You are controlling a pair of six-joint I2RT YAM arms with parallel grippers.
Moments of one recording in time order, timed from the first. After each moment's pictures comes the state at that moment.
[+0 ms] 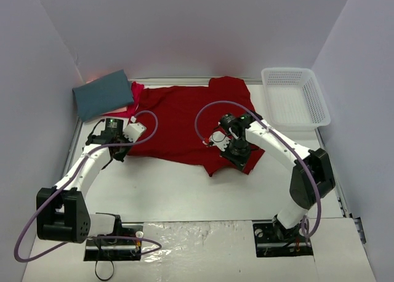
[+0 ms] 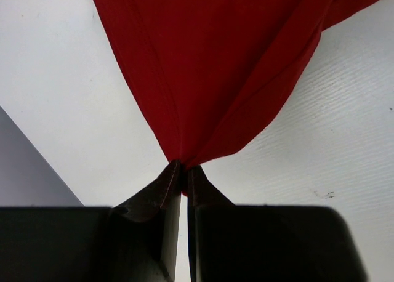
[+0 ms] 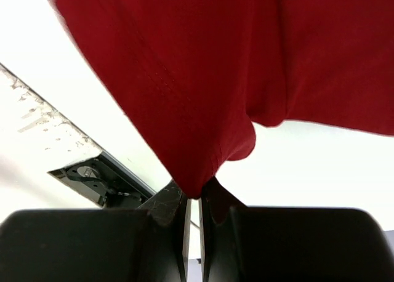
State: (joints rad) left arm -0.10 1.29 0.89 -0.63 -0.03 0.55; right arm 0.59 1.65 1.30 -1.23 -0.09 -0.47
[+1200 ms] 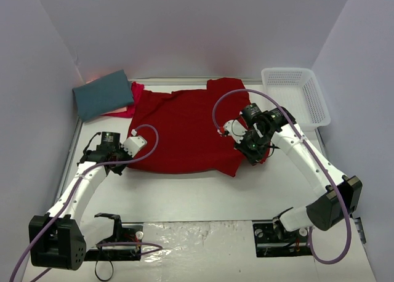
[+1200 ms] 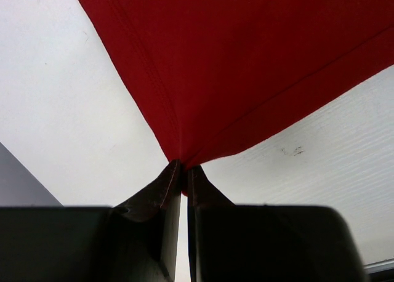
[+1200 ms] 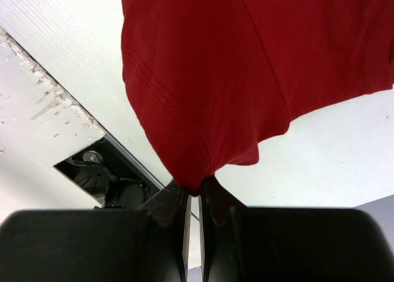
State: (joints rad) left arm -0.10 1.08 0.74 -0.69 0.05 0.63; right arm 0.49 1.41 1.38 -1.35 -0.13 -0.51
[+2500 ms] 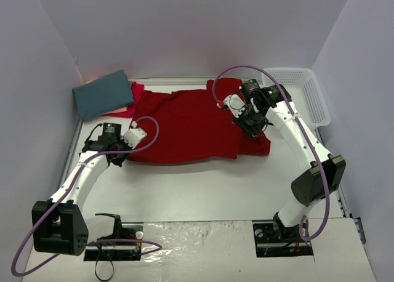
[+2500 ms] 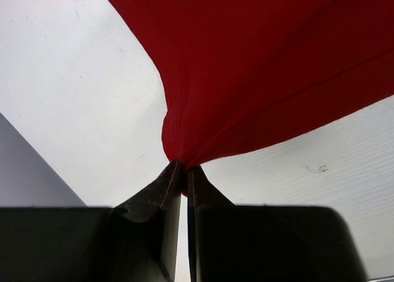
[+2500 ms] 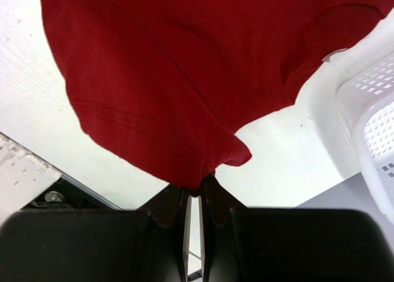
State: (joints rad) left arm -0.09 1.18 0.84 -0.68 0.02 0.63; right arm 0.40 1.64 1.69 -1.33 -0.05 -0.53
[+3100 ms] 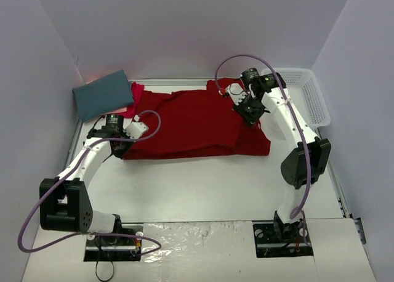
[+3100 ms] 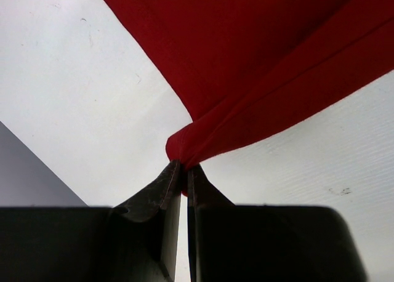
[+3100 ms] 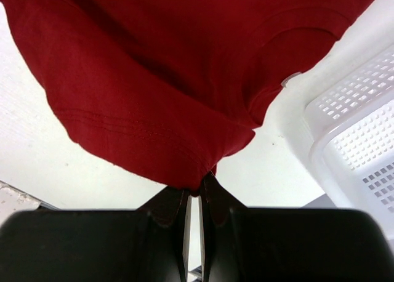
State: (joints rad) left arm -0.08 1.36 0.96 -0.67 0.01 0.66; right arm 0.32 1.85 1.90 -1.33 -0.04 -0.55
